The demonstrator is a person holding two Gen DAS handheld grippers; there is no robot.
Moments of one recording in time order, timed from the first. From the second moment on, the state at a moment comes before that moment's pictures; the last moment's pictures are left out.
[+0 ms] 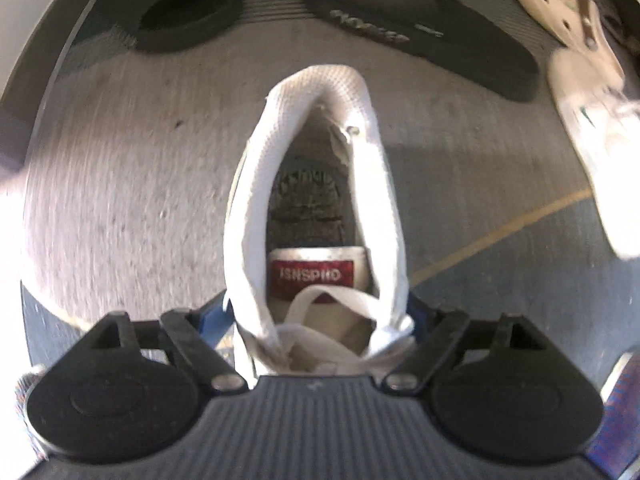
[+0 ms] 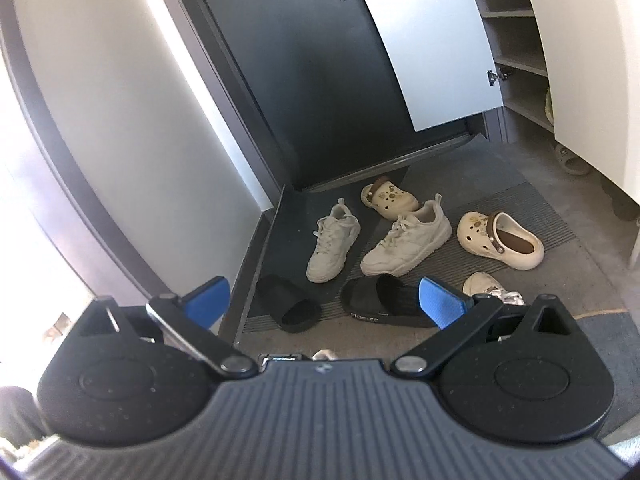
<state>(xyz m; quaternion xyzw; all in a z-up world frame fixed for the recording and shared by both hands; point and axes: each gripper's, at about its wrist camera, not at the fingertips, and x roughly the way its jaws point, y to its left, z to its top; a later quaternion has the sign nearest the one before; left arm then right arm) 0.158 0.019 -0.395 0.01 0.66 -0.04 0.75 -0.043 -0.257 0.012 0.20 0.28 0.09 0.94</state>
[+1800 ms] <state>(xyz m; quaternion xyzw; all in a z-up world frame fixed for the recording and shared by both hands) 0.028 0.052 0.092 -0.01 0.24 0.08 0.97 0.046 -0.058 -0.275 -0.68 0.13 0.56 0.45</state>
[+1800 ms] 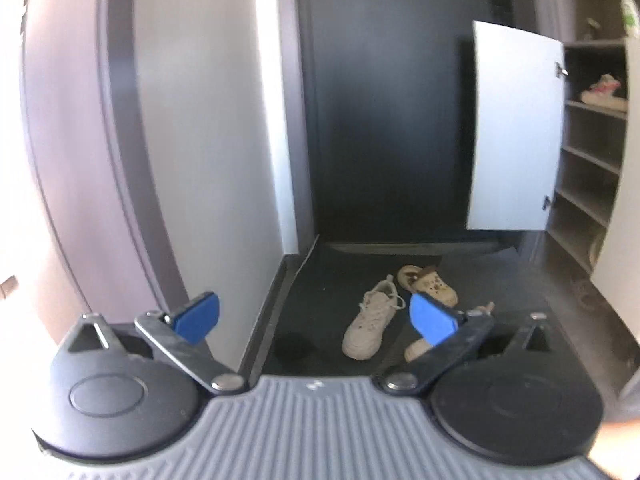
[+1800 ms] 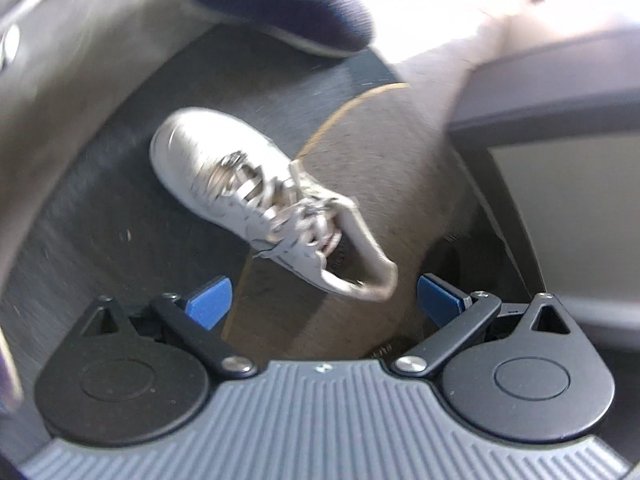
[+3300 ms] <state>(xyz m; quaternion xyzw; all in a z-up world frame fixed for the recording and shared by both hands) -0.024 -0.037 0.045 -0.12 0.28 -0.08 0.95 0.093 -0.033 -0.321 -0.61 0.31 0.53 0.50</state>
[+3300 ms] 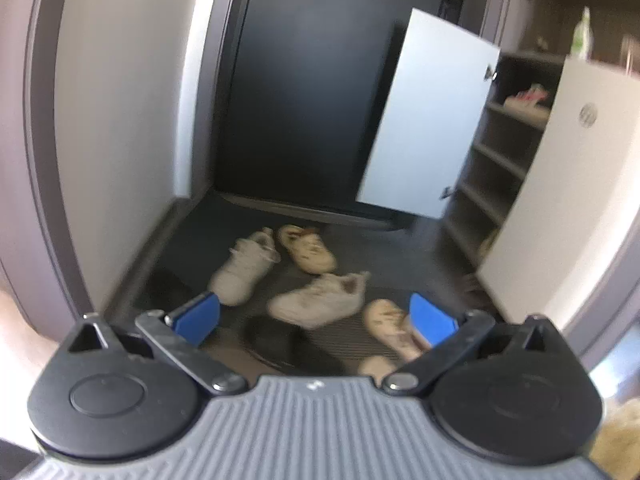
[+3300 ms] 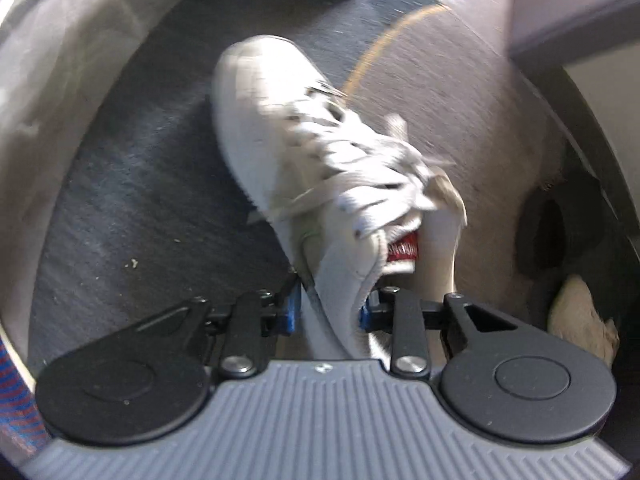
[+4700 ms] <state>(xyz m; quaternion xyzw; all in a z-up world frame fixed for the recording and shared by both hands) -0.016 -0.015 0.042 -0.12 0.30 -0.08 0.94 0.179 0.006 -0.334 0.02 0.58 0.19 0.79</state>
